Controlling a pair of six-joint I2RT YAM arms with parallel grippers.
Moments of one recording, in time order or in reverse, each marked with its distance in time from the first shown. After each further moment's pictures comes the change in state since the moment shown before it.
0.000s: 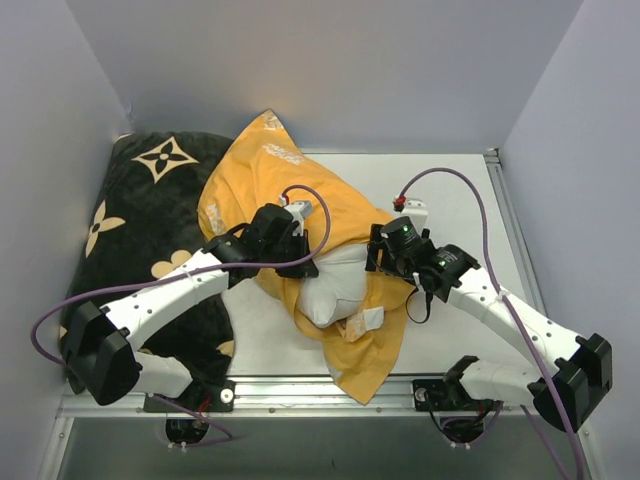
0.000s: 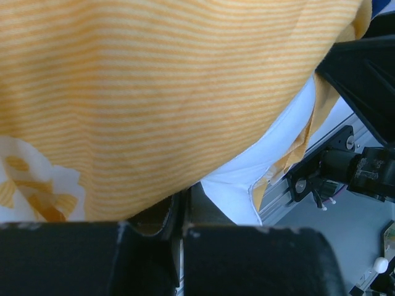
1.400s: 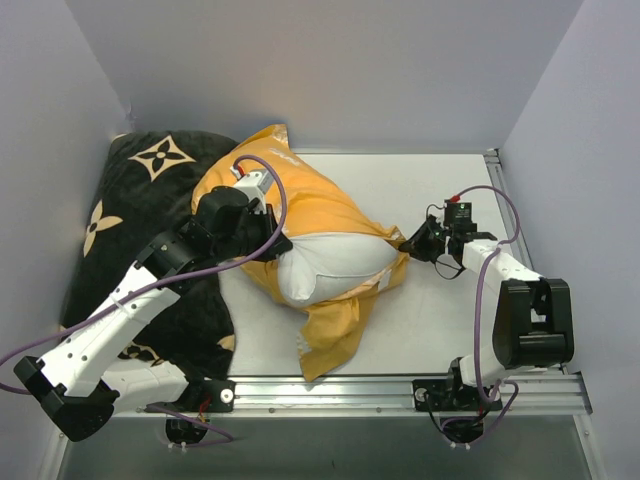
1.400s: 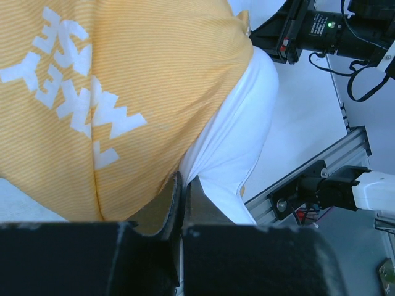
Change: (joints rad) left arm 0.027 -0.230 0.233 -0.262 -0.148 0.022; right arm -0.655 0.346 -0.152 0.406 -0.682 0.093
